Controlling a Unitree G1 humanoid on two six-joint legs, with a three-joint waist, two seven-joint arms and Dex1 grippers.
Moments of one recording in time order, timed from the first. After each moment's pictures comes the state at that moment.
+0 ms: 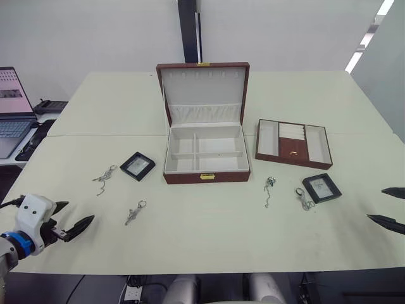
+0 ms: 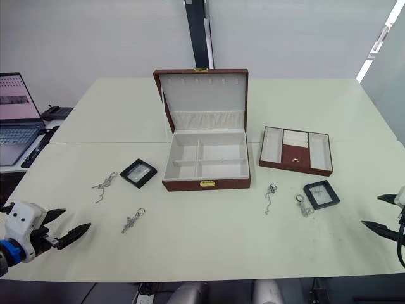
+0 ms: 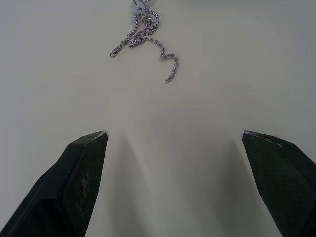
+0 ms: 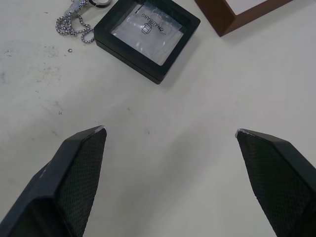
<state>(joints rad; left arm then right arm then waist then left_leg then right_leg) 0.24 0.83 0.52 0.23 -0.31 0.10 -0.93 0.28 -1.09 -0.57 0.09 0.26 0.16 1.22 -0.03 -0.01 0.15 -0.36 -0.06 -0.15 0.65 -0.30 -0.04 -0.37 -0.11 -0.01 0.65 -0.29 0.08</state>
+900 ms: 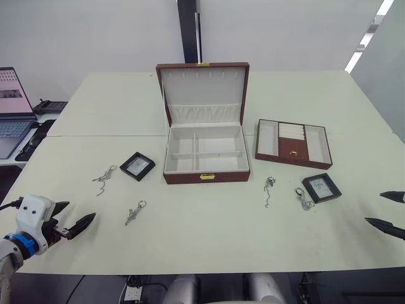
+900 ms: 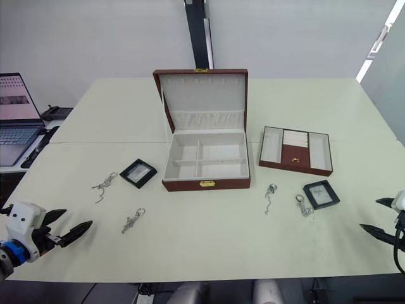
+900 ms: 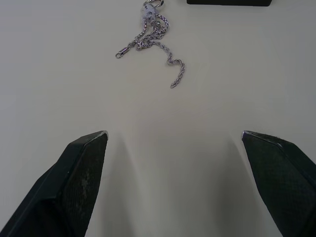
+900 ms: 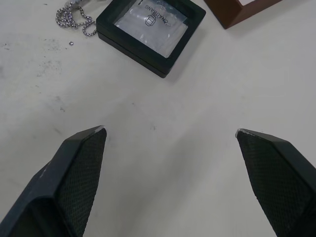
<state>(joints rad) 0.23 0.80 0.52 0.23 -0.36 0.14 -0.88 0.32 -1.06 -0.57 0.06 0.25 0.14 1.17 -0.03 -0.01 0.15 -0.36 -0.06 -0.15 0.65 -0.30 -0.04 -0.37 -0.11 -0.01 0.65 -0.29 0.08</state>
